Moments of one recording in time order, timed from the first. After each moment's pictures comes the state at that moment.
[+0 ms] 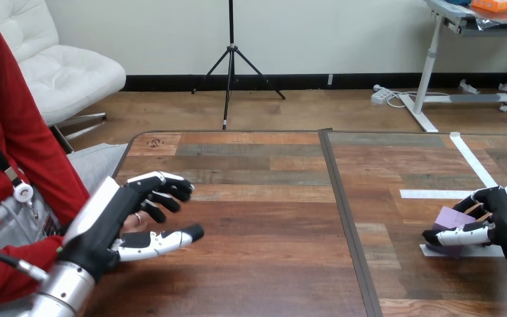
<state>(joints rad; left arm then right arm) -0.08 0.33 0.17 0.48 0.35 -0.67 -0.25 -0.57 -0.55 0.08 1.30 -0.38 -0.26 -0.17</state>
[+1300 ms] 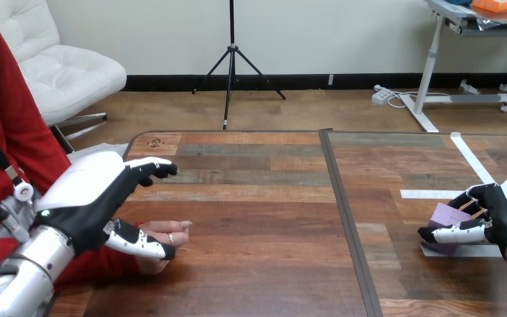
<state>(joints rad) 0.00 0.47 0.13 -0.04 0.64 -0.28 -0.36 -0.57 -0.55 0.08 1.30 -0.37 -0.31 -0.17</state>
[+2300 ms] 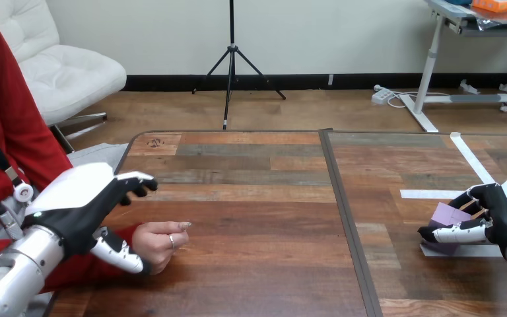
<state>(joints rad) -0.02 0.58 0.05 -0.06 0.66 -0.07 -0.44 -0.57 -0.55 0.08 1.30 -0.36 -0.31 -0.17</state>
